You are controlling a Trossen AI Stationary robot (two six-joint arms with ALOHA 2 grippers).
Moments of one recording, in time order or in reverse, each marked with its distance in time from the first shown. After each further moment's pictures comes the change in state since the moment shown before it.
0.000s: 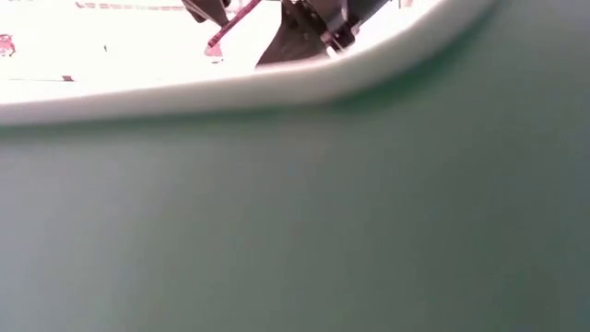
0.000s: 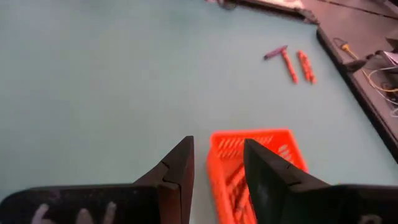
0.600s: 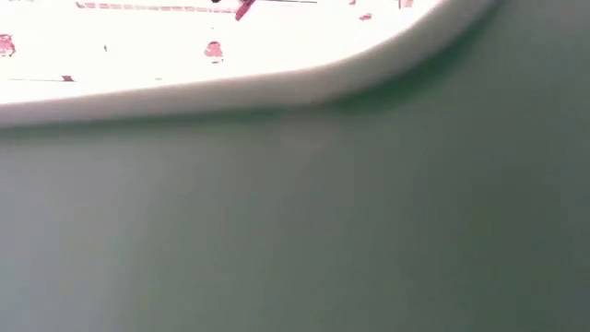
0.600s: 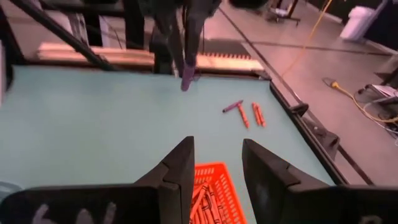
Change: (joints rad) left arm -0.003 0.000 0.065 0.062 -0.050 0.096; right arm -0.043 -0.472 -0.179 0.007 -0.036 -0.076
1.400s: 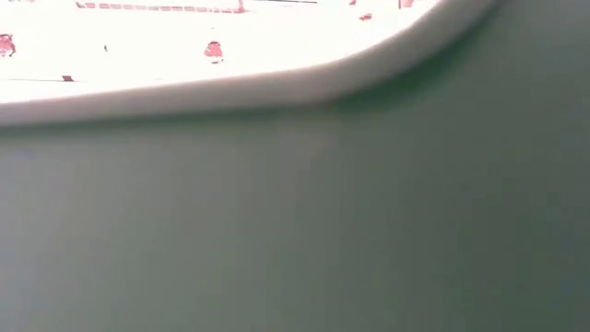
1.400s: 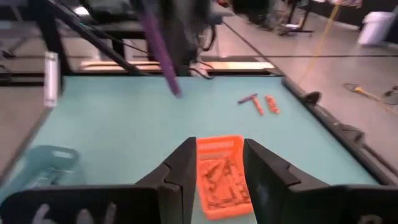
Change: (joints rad) left arm 0.007 0.190 -0.001 0.517 0.168 0.195; right arm 0.182 -0.381 -0.406 0.117 0.111 0.109
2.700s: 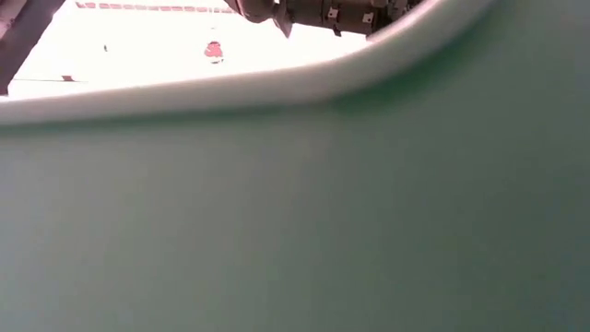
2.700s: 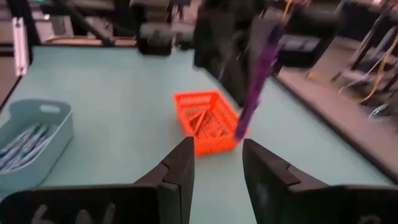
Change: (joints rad) left arm 0.152 0.478 0.160 0.565 0.282 -0.108; right arm 0.530 0.053 0.002 -0.624 0.556 0.720
